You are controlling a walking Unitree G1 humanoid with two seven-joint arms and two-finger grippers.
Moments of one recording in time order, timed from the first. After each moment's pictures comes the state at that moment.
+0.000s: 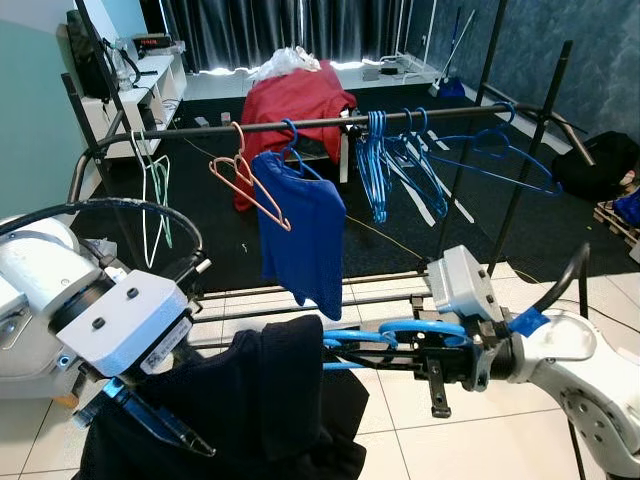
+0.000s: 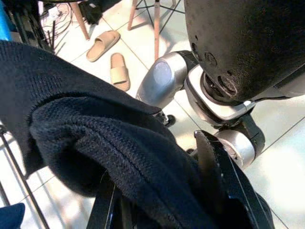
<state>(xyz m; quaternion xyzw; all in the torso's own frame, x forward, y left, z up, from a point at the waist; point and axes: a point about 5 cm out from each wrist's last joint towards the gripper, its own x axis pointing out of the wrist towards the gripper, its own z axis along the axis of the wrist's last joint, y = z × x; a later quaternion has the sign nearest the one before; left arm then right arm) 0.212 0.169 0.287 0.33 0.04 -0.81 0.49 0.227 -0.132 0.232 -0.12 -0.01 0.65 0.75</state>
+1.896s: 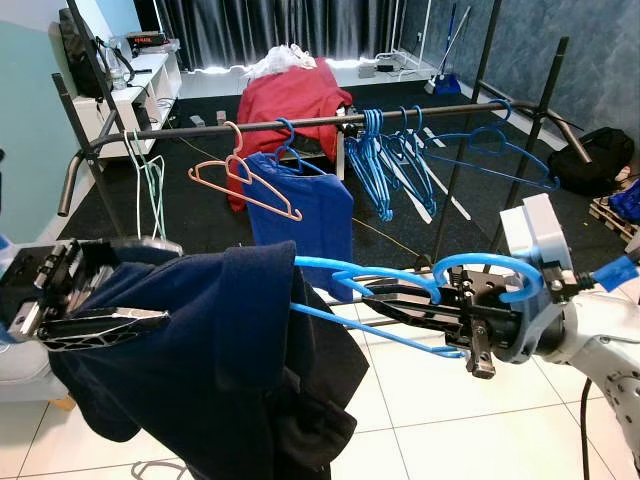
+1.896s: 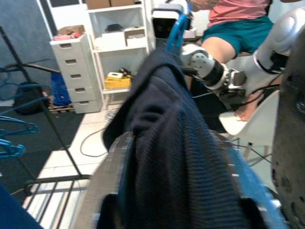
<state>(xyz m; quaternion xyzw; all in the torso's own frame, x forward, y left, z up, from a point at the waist) 0.220 0.244 0.288 0.04 -0.12 -0.67 0.73 0.231 -0.160 0.265 -0.06 -0.06 0.61 0.79</state>
